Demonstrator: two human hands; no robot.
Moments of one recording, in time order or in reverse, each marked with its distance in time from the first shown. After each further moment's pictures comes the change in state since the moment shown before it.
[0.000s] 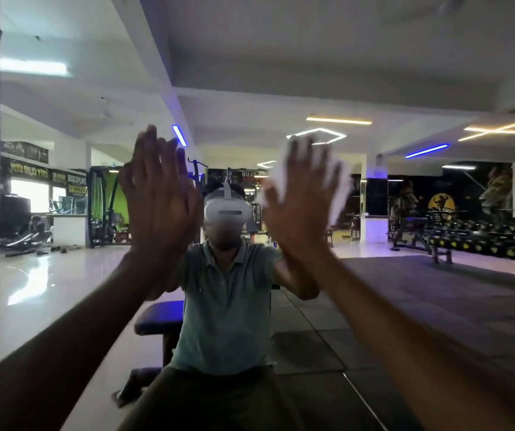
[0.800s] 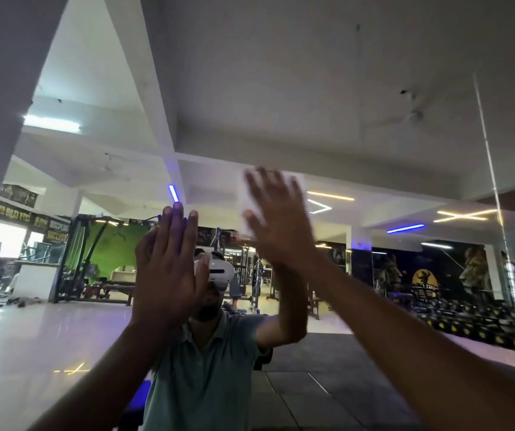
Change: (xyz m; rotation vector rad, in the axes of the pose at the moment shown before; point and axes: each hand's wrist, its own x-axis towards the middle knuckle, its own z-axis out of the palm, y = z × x) left_hand 0.015 -0.005 0.037 0.056 0.031 0.096; right_hand 0.124 -0.013 0.000 0.002 -0.066 -0.544
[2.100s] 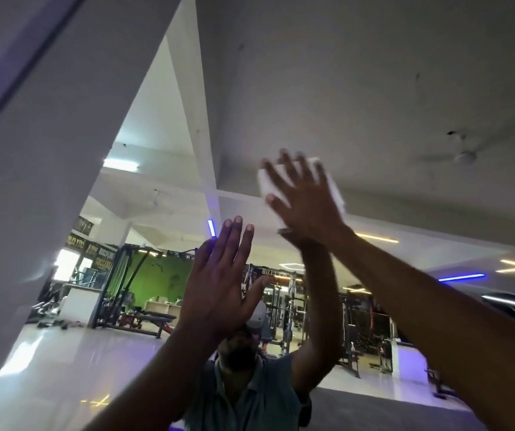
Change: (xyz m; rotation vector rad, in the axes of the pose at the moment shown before) left_hand 0.041 -0.042 0.001 -0.018 -0.033 0.090; right_hand 0.129 -0.027 0.005 -0.106 0.047 -0.109
